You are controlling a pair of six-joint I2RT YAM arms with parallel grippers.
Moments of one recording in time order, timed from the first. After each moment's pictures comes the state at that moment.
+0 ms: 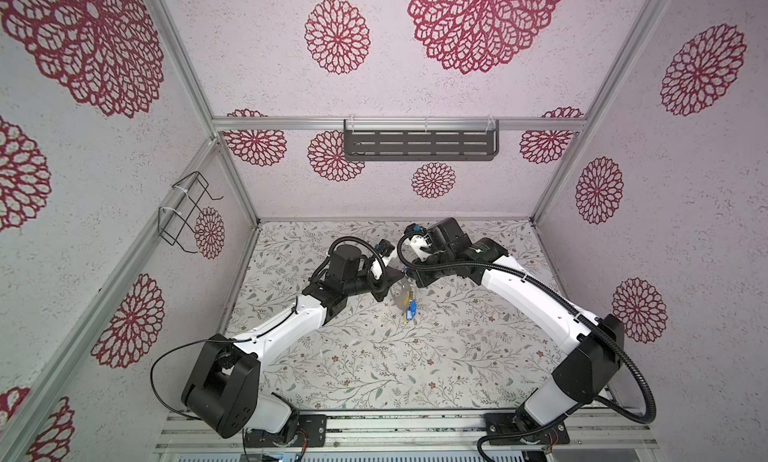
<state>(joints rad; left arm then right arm) -0.55 1.45 0.96 0.09 0.51 0.07 0.68 1.60 1.57 -0.83 -0.20 0.09</state>
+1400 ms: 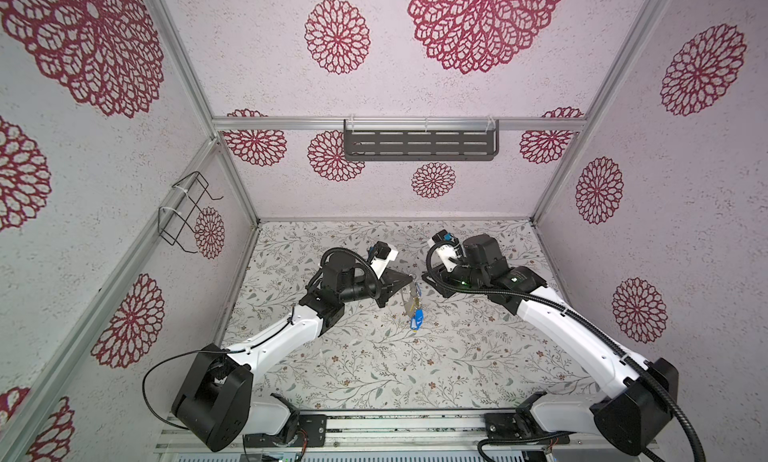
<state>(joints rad) -0.55 1.37 0.89 0.29 0.70 -0.14 0.58 1.27 1.21 -0.54 -0.28 0.07</state>
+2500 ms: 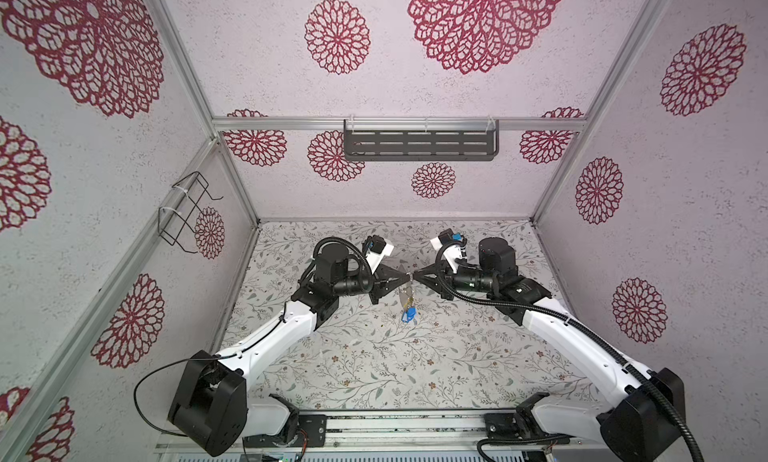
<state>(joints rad) -0.51 1.35 0.93 0.21 0.82 -0.18 0.53 1.24 1.05 -0.15 -0.74 0.16</state>
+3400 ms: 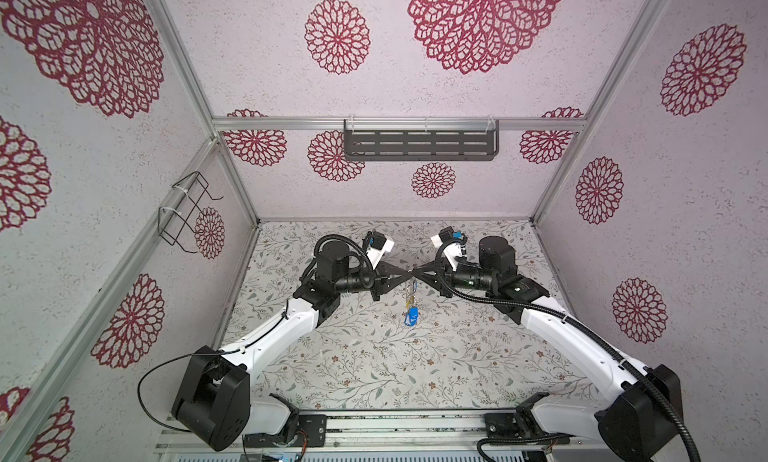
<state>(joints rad) -0.51 1.38 0.95 0.24 0.85 -0.25 0.52 1.26 1.04 -0.08 -0.75 0.18</state>
